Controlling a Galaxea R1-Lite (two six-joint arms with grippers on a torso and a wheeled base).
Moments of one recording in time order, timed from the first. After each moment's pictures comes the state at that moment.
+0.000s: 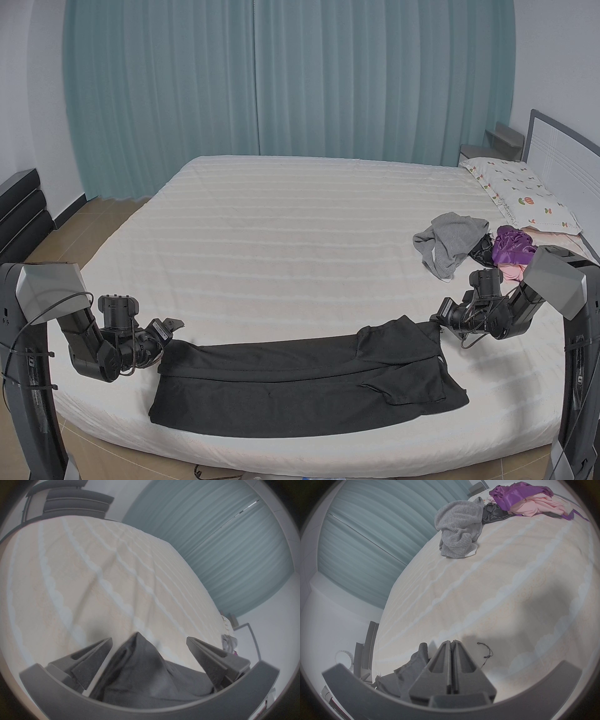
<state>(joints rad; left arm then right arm) 0.03 2.35 -0.70 -1.00 -0.15 -0.78 0.02 2.50 -1.13 -0.65 0.28 0.67</state>
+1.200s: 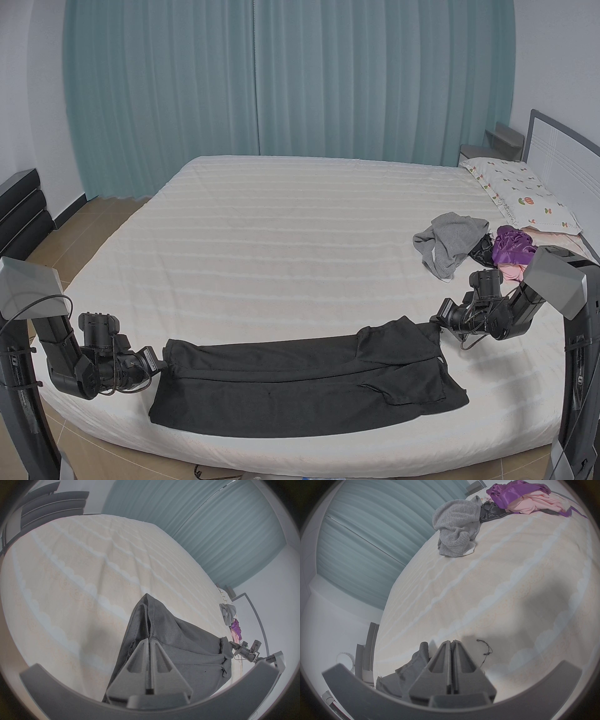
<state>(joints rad) 0.09 2.25 -0.45 -1.01 -0.33 -0.52 0.02 2.49 -1.13 -0.65 0.28 0.69</state>
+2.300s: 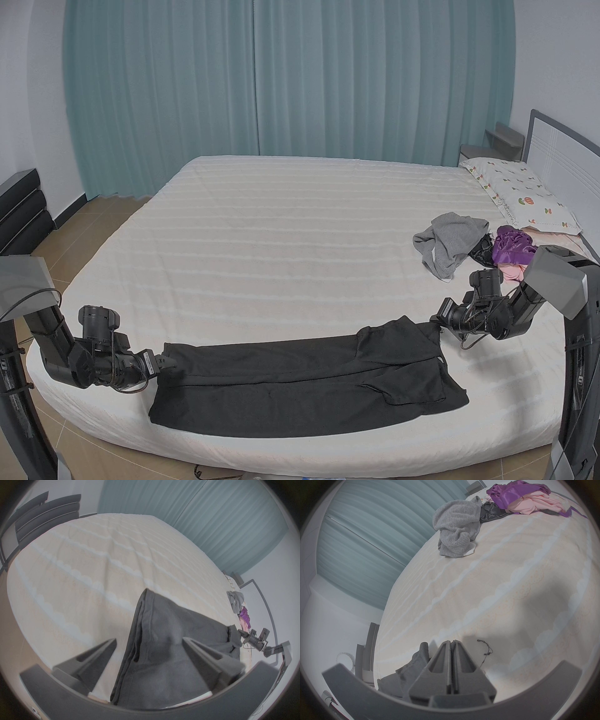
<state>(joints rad) 0.08 2.15 -0.50 -0.74 -0.28 -0.40 0.02 2.49 -1.13 -0.64 0.28 0.69</state>
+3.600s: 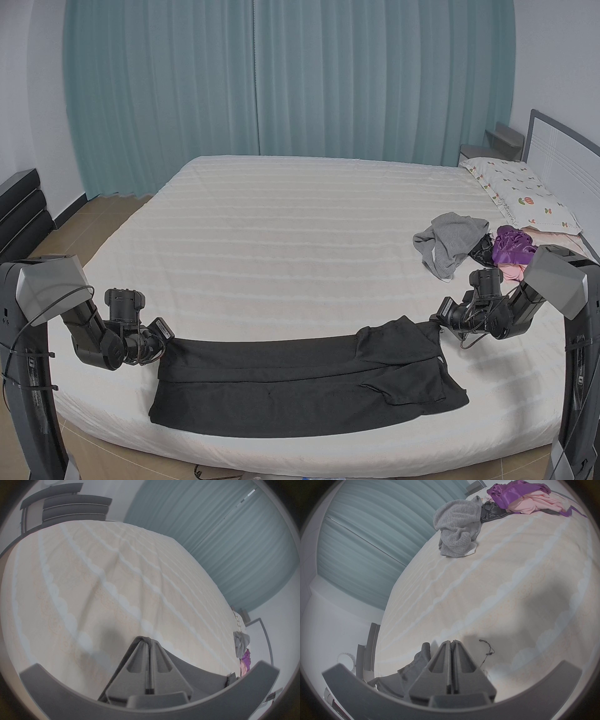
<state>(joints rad) 0.02 2.35 -0.80 -0.80 -0.08 -0.73 0.02 2.49 -1.13 -0.65 0.29 0.70</state>
